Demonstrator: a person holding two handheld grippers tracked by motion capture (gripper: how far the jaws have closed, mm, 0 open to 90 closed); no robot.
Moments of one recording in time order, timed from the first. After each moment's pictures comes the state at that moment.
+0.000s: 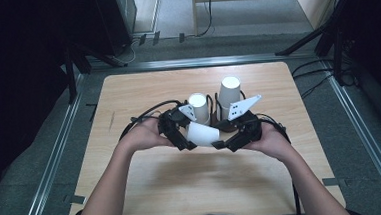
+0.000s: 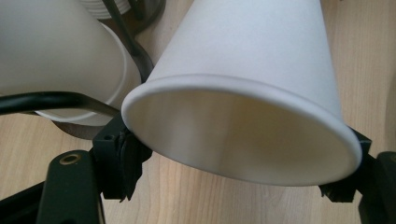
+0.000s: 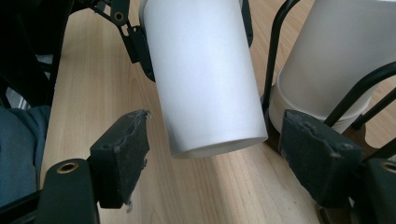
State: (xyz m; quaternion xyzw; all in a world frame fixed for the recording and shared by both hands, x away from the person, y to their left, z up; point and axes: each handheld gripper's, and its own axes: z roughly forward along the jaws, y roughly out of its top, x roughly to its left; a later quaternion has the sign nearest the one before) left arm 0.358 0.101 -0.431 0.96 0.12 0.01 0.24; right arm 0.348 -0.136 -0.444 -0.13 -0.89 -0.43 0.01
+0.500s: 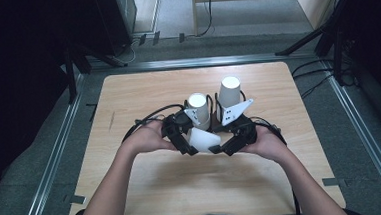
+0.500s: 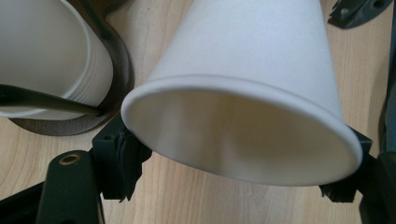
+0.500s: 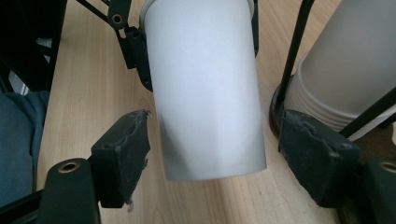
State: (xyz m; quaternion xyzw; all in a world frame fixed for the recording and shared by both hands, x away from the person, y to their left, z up) left arm 0.358 0.093 -0.443 0.97 0.13 -0.04 0.21; right arm 0.346 -0.124 -0.456 -0.11 -0.90 -0.41 0.02
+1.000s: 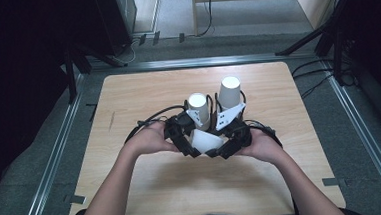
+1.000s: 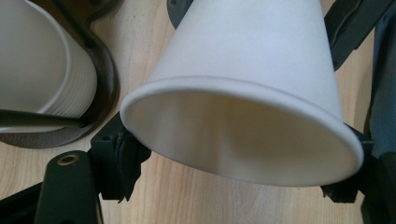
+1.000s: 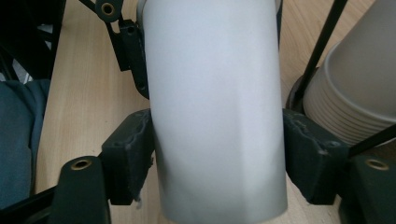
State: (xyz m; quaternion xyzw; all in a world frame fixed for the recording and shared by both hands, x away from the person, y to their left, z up) left arm 0.356 0.087 -0.444 0.97 0.12 -0.05 0.22; right arm 0.343 -0.111 -0.465 -0.10 -0.91 -0.39 0.02
